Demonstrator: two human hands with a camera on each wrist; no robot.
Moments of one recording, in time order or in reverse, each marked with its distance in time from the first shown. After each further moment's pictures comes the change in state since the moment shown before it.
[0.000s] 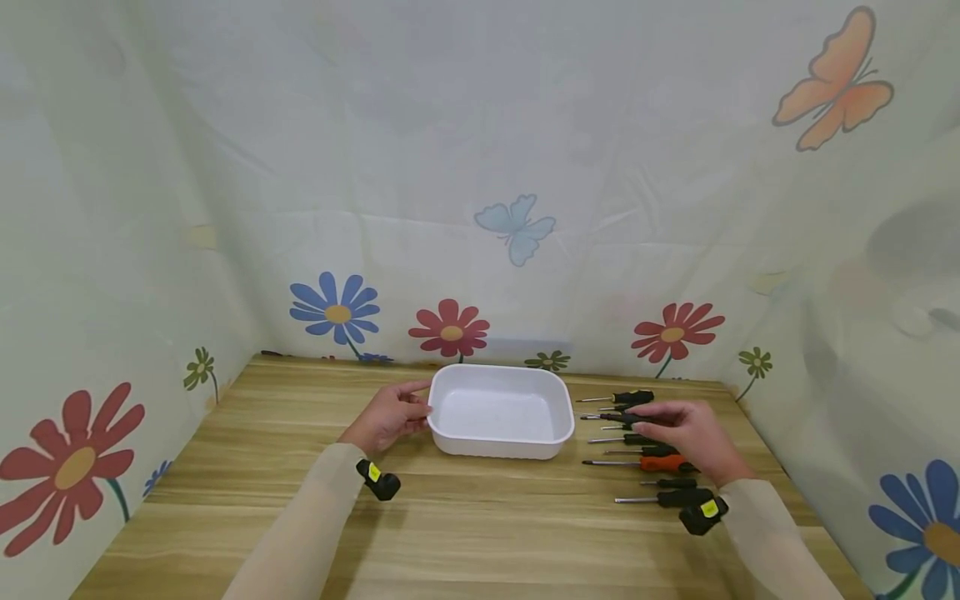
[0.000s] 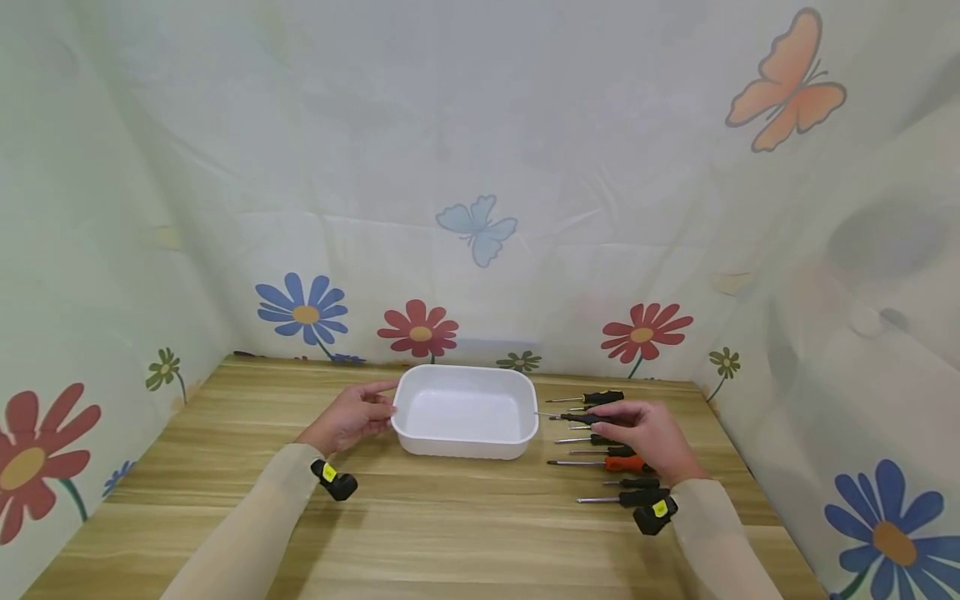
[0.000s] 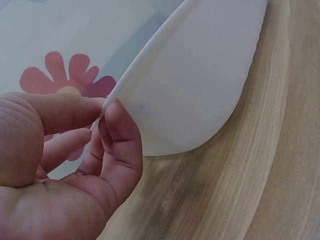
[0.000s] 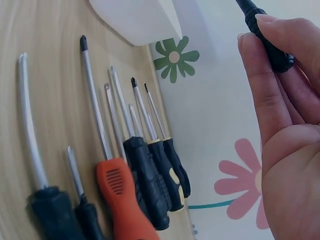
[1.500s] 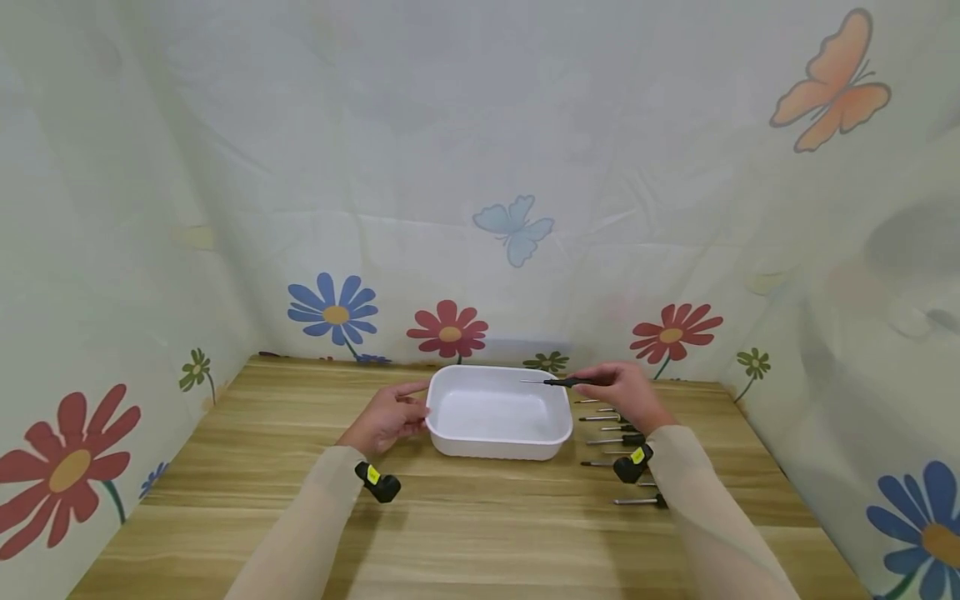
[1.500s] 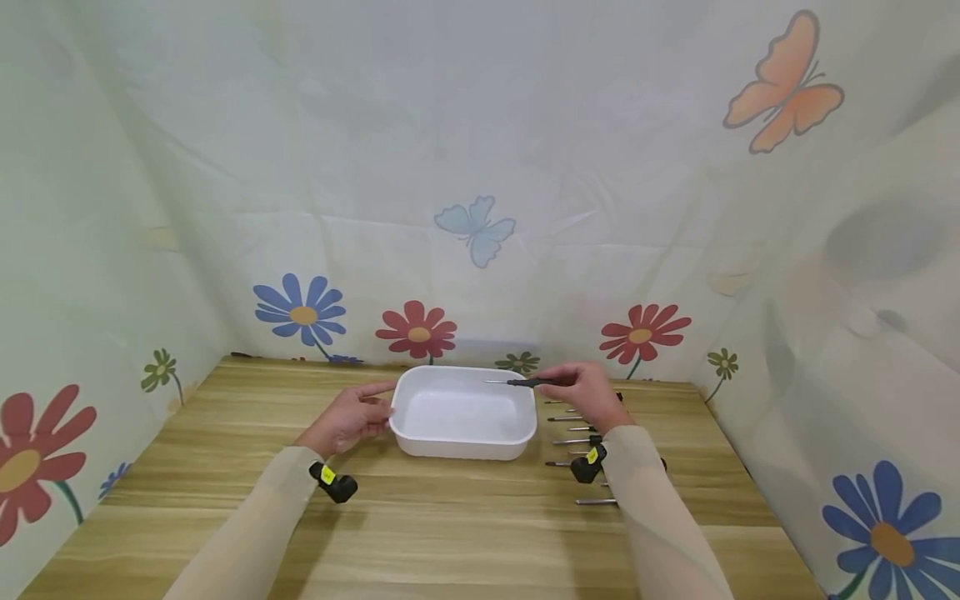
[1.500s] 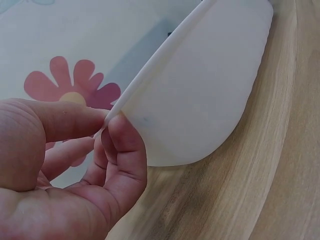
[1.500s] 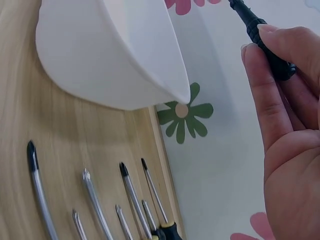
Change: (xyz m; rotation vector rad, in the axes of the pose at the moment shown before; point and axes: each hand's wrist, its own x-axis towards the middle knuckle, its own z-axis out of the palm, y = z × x) left_hand -0.002 -0.001 0.003 -0.040 0.011 -0.013; right_hand 0.081 -0.034 0.045 0.075 -0.054 -0.004
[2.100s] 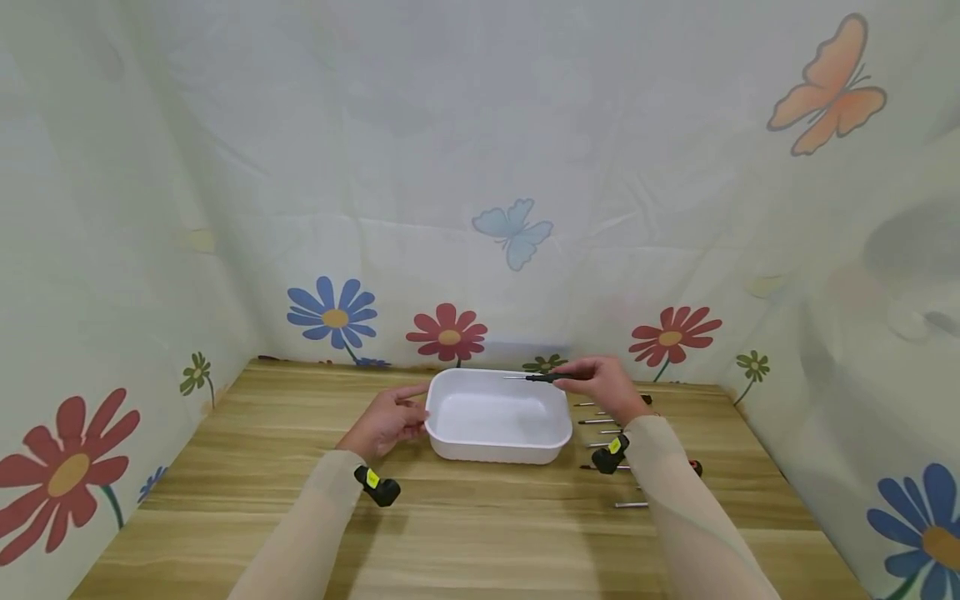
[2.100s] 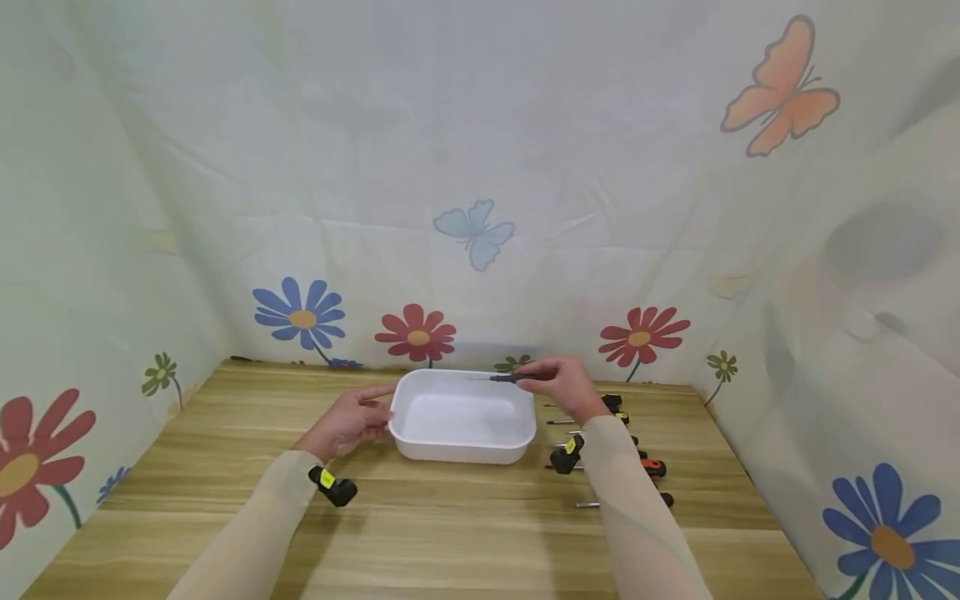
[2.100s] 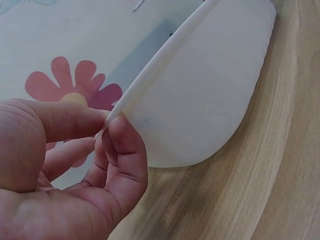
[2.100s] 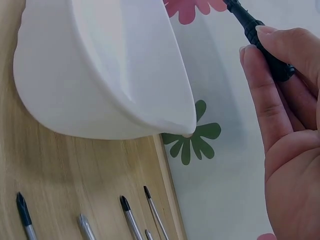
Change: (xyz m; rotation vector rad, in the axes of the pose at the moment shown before) left_hand -0.001 0.002 0.001 0.004 0.009 -0.018; right_hand 0.024 -0.011 0.019 0.006 0.003 -0.008
